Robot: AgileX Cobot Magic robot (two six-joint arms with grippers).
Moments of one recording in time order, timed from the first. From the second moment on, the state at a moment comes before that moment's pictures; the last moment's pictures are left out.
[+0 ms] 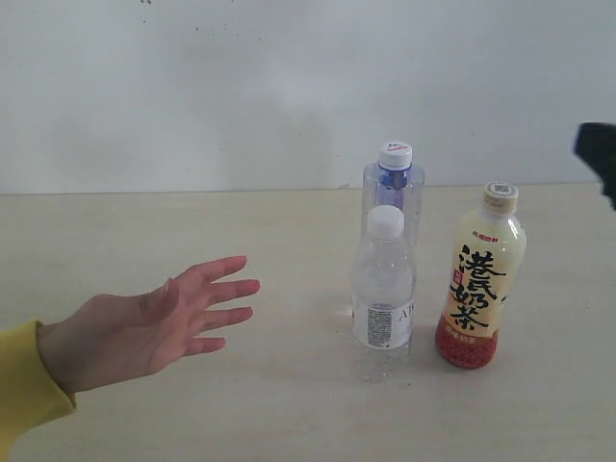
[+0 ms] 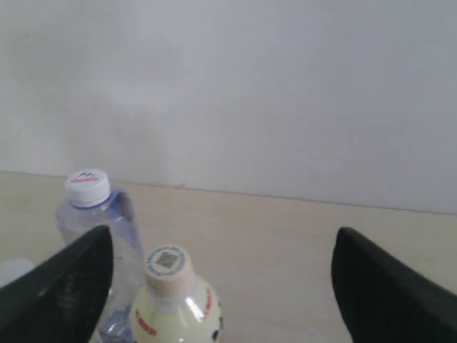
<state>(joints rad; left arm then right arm) 0.07 0.00 0.00 0.08 0.08 0.13 0.19 0.87 -0.52 -0.32 -0.09 0.35</state>
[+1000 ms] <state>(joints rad) 0.07 0.00 0.00 0.08 0.08 0.13 0.25 1.47 -0.54 -0.18 -0.63 0.06</state>
